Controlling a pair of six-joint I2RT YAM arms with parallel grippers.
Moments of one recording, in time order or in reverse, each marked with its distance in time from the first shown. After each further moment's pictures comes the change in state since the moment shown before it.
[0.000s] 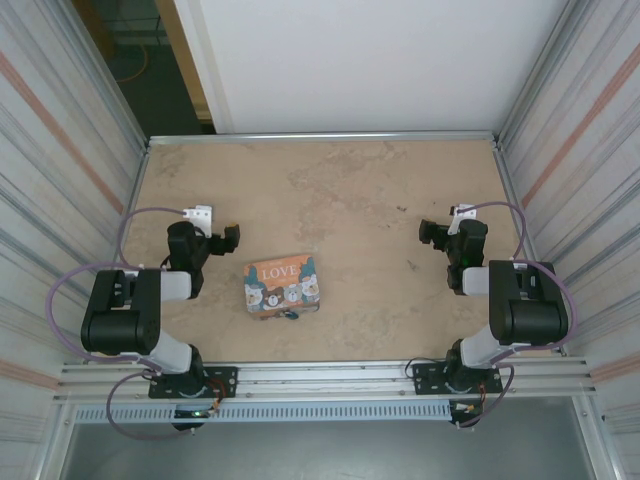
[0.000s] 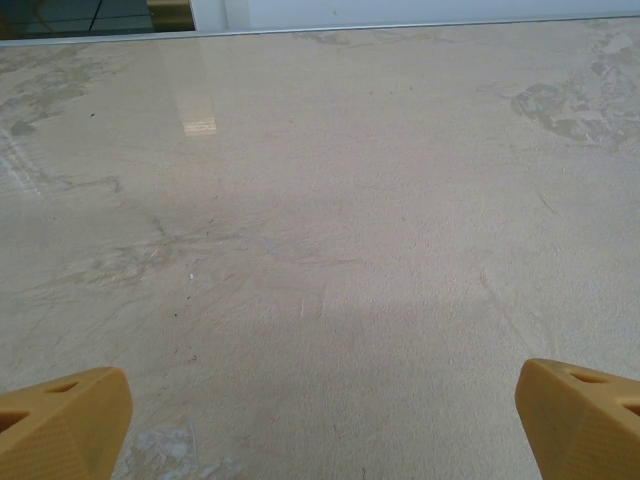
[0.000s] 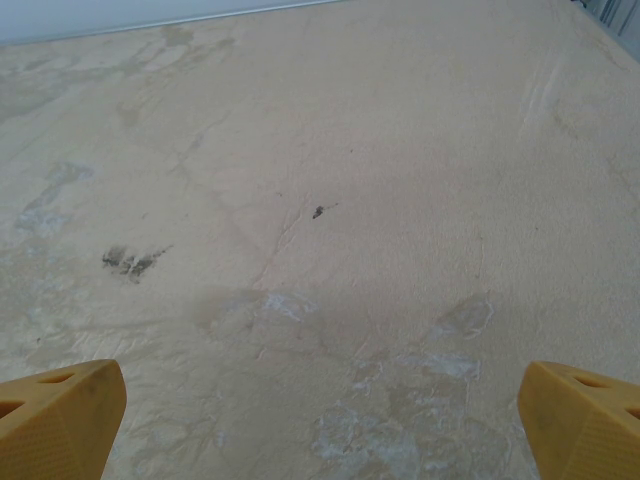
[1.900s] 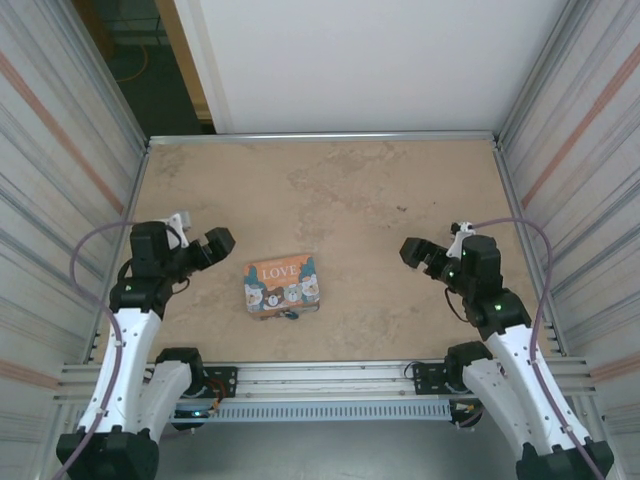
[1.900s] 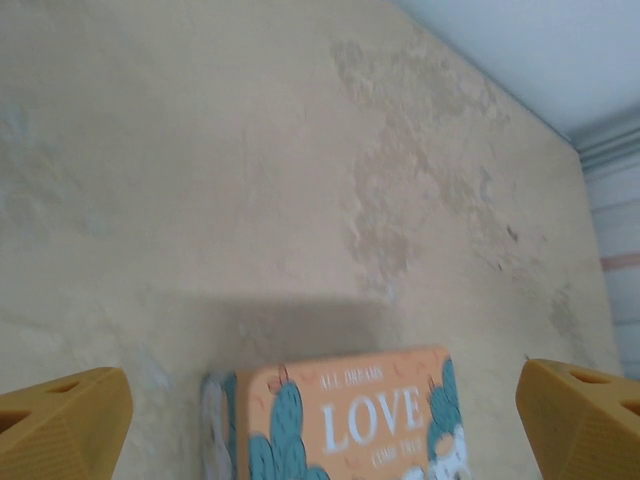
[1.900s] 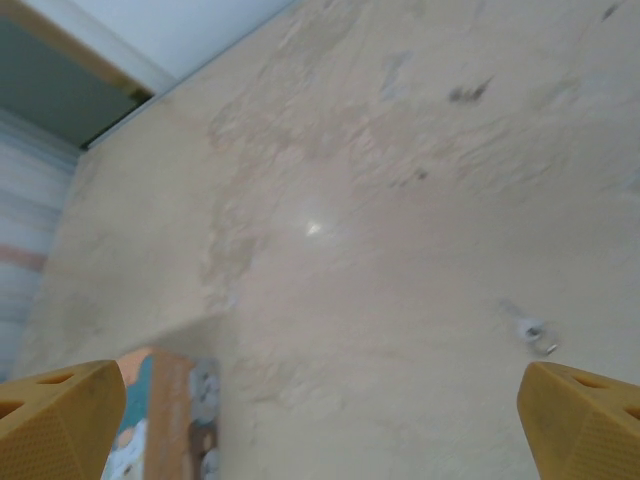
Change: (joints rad) left arm 0.006 -0.752 0.290 -1.309 0.303 -0.574; right arm 0.285 -0.929 0.172 -1.204 -0.209 0.550
